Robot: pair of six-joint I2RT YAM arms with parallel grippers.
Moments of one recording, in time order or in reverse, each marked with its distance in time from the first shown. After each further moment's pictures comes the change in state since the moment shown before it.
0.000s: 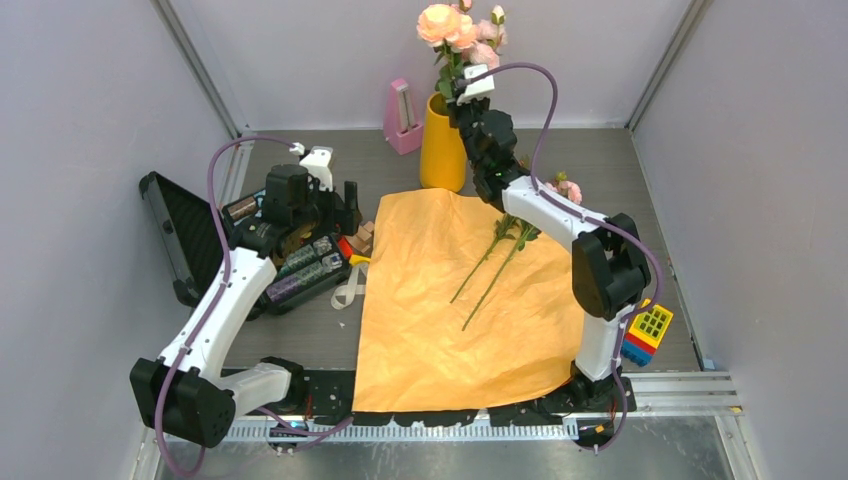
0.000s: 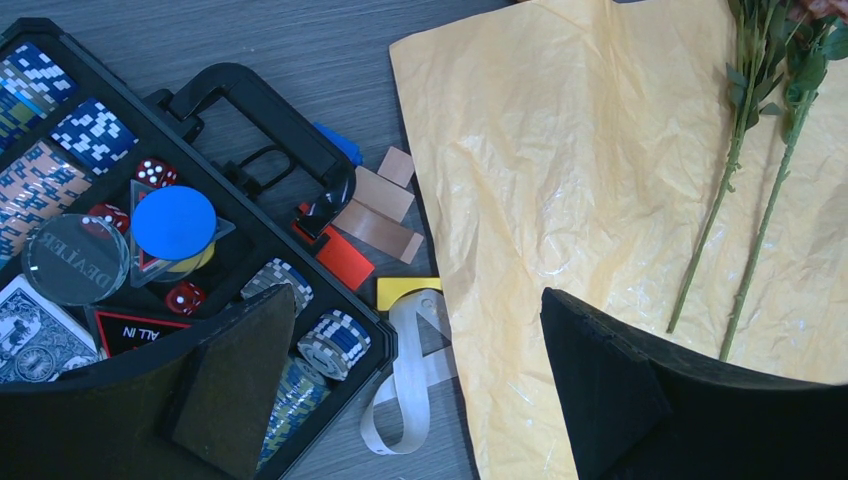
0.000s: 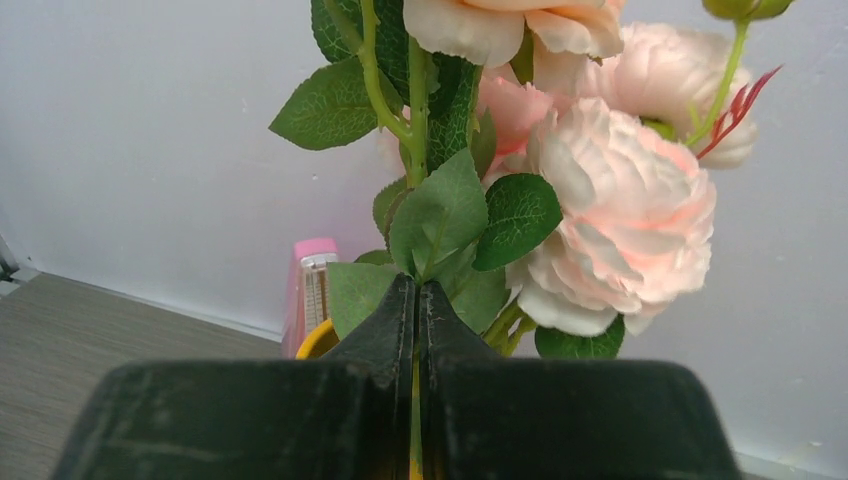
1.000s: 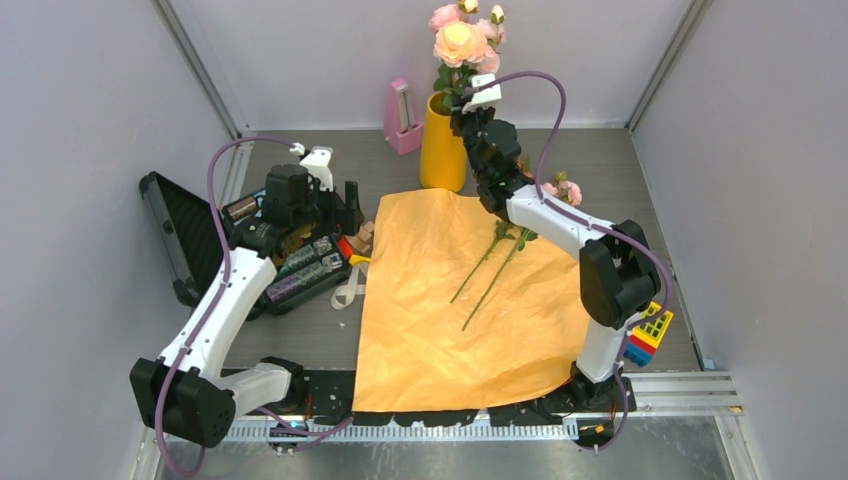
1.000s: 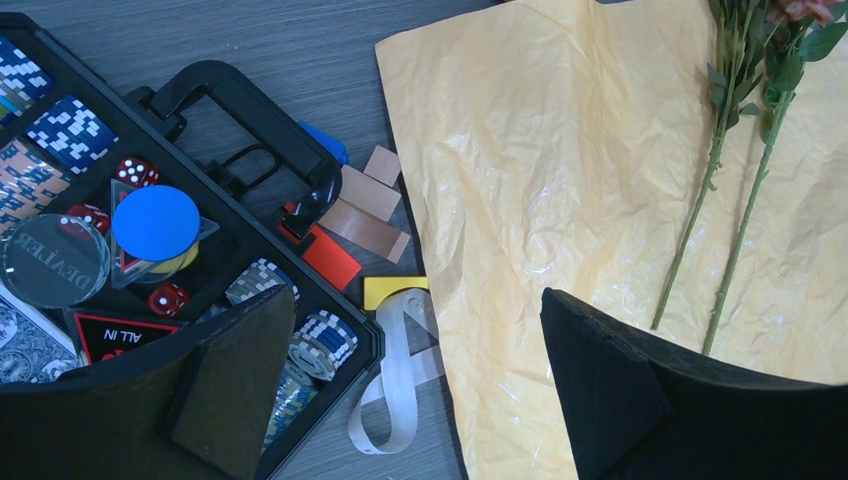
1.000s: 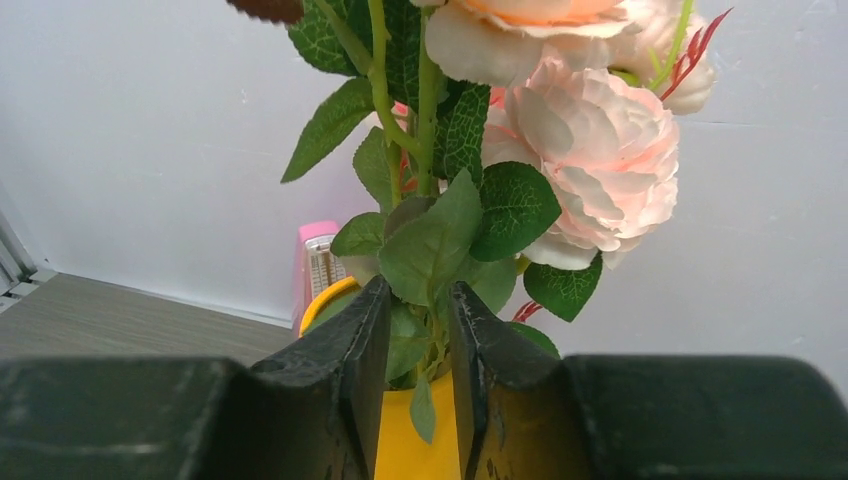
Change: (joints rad) left arm 0.000 0.000 0.000 0.000 0.021 -0.018; right arm 0.014 -0.061 -0.113 0.029 0.043 0.045
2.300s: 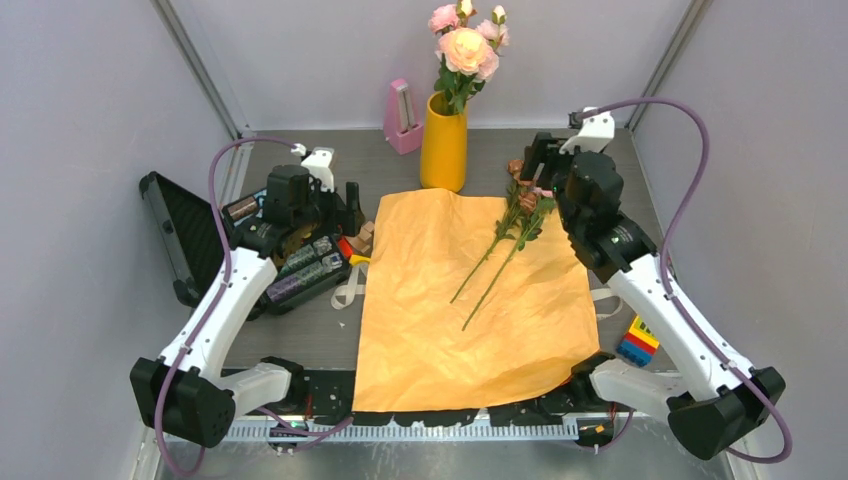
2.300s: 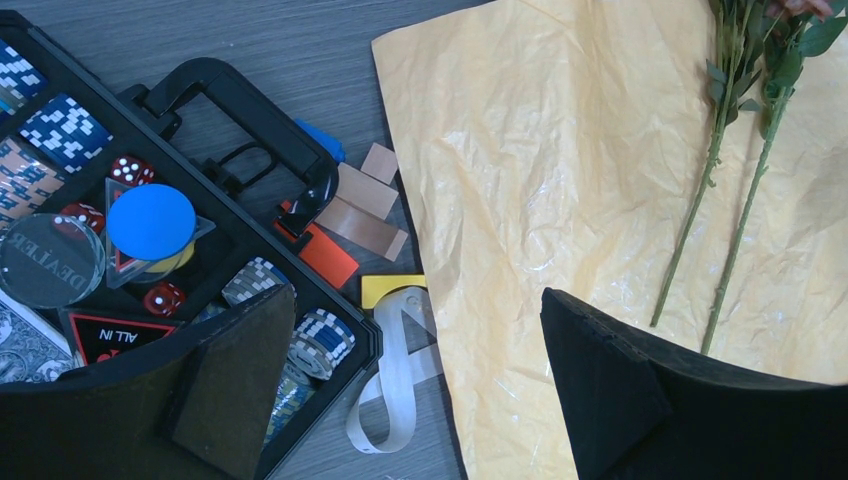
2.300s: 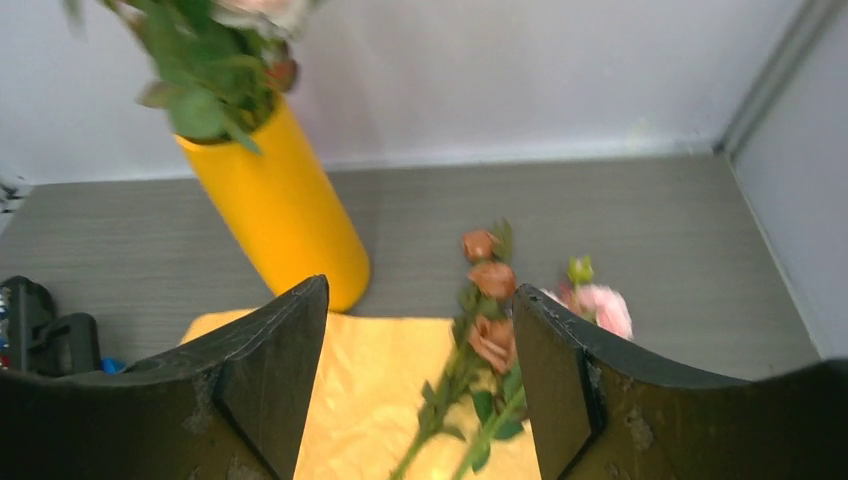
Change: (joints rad) left arm -0.006 0.000 -0.003 0.000 0.003 -0.001; right arm -0.071 -0.734 -0.270 -0.799 0.116 0.284
